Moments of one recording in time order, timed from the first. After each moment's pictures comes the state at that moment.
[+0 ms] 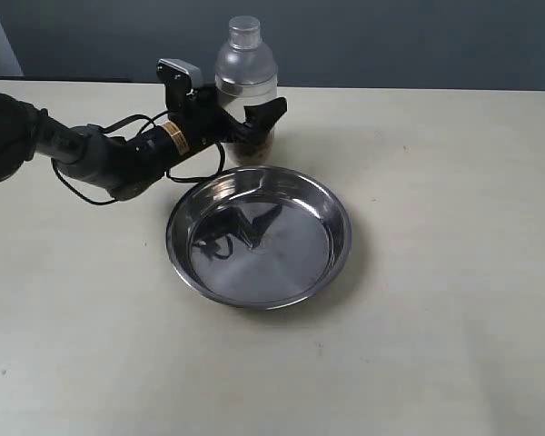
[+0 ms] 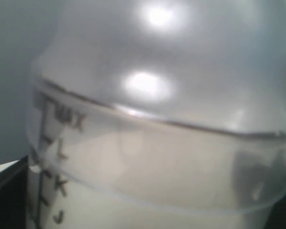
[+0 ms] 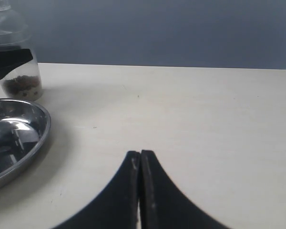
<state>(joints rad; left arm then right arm) -0.14 2.53 -1.50 0.63 -1.12 -0.59 0.10 0.00 0.00 0.07 0.32 -0.03</state>
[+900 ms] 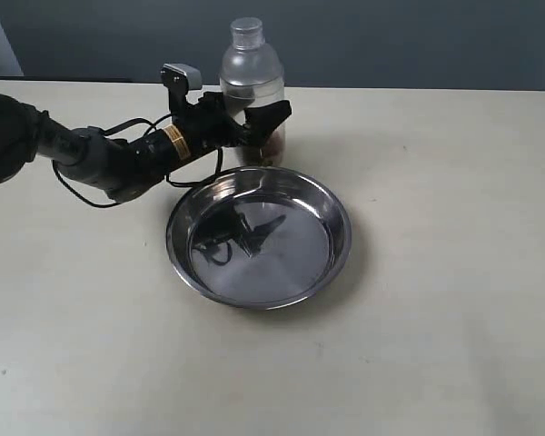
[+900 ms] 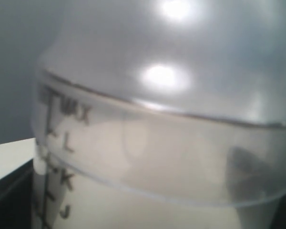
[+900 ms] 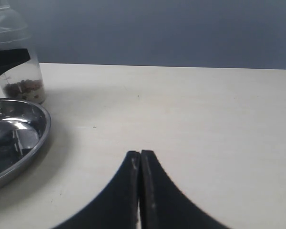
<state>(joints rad) -0.14 2.54 -1.50 0.72 -1.18 -0.74 0.10 0.00 0.00 0.07 0.32 -0.03</state>
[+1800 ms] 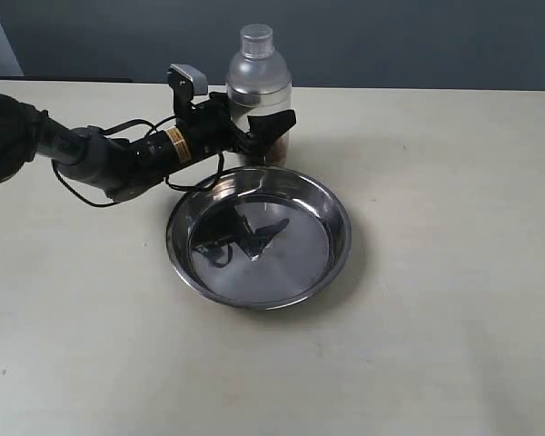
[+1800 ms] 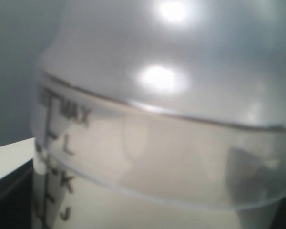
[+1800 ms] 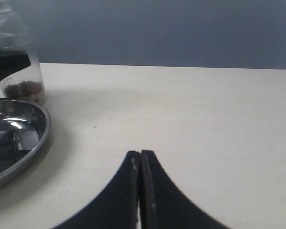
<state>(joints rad) -0.14 2.54 -1.50 0.79 -1.20 -0.69 0.10 0.00 0.00 0.07 0.32 -0.03</state>
